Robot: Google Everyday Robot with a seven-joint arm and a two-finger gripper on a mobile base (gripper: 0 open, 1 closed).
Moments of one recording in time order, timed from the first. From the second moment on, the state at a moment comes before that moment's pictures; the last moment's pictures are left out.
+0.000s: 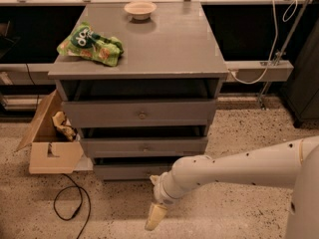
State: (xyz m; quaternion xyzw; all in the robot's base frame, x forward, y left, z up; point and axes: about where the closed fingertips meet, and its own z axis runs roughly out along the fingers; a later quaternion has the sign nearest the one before) arm 0.439 0.036 0.470 -0.65 0.71 0.19 0.19
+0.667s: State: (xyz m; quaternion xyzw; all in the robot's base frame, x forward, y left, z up) arm 0.456 0.027 0.420 -0.65 0.72 0.16 0.18
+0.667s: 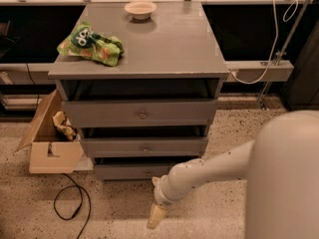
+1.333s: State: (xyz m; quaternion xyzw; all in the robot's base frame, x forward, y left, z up) arm 0.506 0.000 0.296 -0.68 0.70 0.13 0.18
